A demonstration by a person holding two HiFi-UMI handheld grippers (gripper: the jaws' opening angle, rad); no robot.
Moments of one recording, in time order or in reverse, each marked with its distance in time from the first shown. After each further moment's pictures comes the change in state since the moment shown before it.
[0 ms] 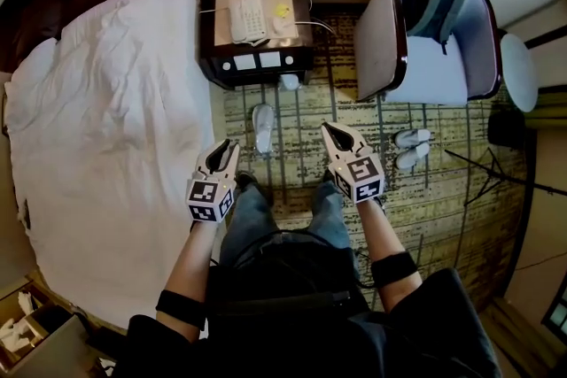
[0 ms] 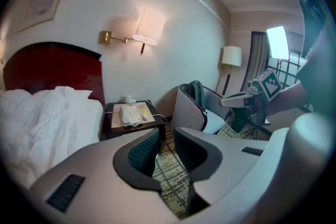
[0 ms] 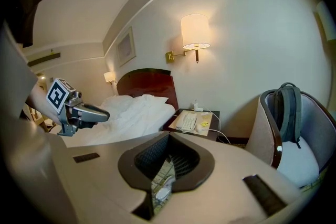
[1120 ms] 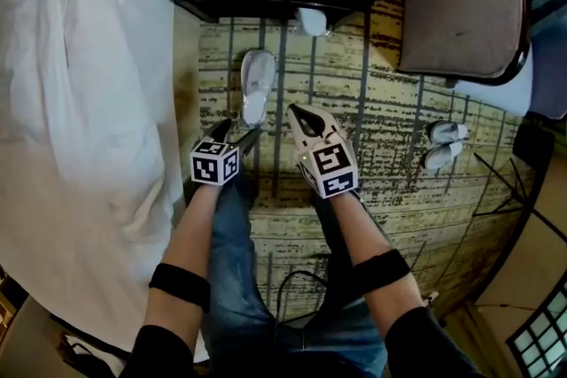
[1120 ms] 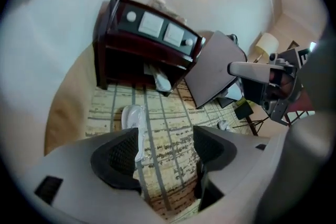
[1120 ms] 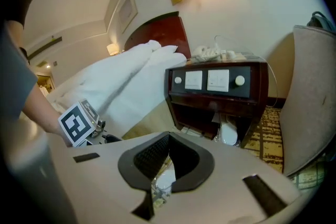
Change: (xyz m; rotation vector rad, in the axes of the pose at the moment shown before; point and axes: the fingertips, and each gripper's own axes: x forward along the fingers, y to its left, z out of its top) left arm 0.279 0.094 -0.458 -0.395 0.406 -0.115; right arm 0.310 0.020 -0.354 -0.016 0.216 0.108
